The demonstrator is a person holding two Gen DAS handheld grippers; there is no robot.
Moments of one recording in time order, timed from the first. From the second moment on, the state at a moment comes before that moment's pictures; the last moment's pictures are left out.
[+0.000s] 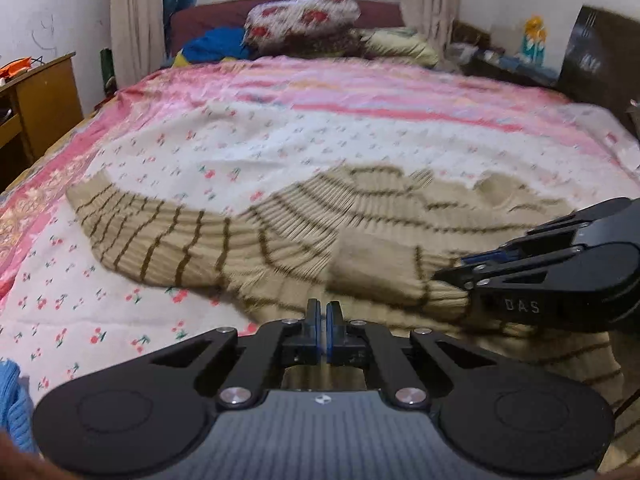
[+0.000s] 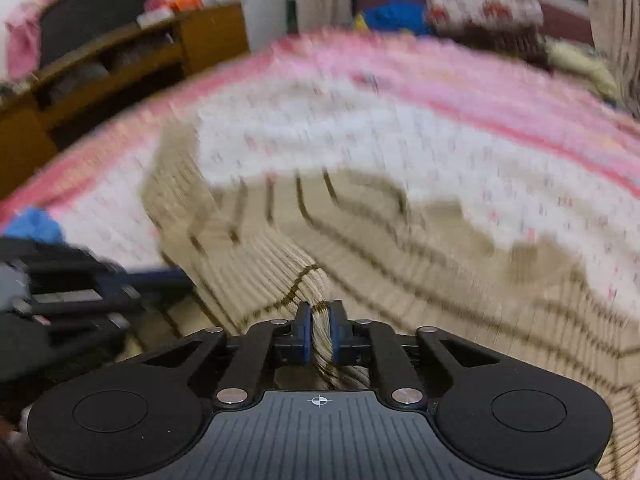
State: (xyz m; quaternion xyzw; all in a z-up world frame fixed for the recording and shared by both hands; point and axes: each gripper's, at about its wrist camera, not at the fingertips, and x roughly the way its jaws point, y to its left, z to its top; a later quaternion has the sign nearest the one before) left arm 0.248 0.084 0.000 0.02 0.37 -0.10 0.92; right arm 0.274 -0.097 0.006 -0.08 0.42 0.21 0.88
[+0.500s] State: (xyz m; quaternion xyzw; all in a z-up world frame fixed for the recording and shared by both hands) left arm 0.263 0.154 0.009 0.01 0.35 -0.03 0.93; right arm 0.246 -0.094 0.015 -0.09 0.39 0.18 0.90
